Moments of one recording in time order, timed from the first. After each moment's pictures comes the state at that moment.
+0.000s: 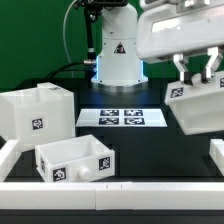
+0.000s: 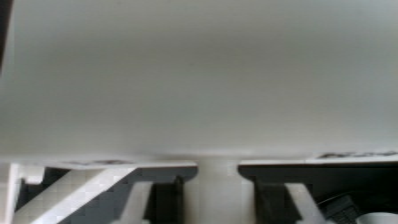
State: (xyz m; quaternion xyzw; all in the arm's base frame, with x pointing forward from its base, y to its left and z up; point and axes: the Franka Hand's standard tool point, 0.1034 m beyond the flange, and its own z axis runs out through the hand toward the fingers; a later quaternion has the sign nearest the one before) arm 0.592 0.111 0.146 -0.90 0.33 -0.26 0.07
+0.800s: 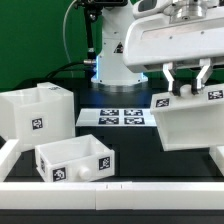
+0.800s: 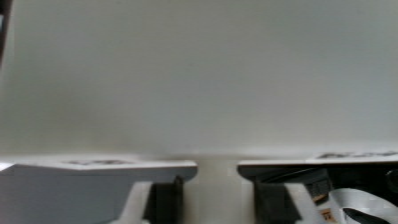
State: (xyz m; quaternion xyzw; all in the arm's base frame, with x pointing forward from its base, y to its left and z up) arm 0.607 0.069 0.141 -0.92 0.25 -0.32 0.01
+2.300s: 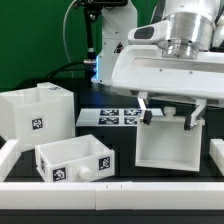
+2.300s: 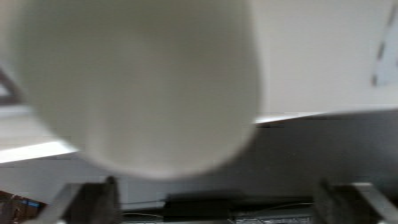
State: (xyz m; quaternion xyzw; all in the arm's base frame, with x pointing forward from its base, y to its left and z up) arm 0.603 0.045 0.091 -0.92 0.17 -0.34 -0.08
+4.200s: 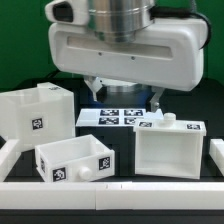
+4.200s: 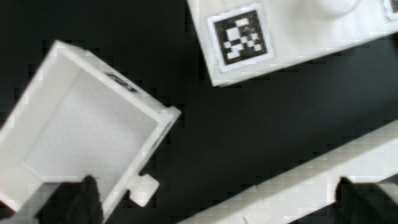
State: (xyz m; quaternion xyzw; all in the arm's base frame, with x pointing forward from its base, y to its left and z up) arm 0.619 -0.020 0.125 -0.95 0.24 0.17 0.01
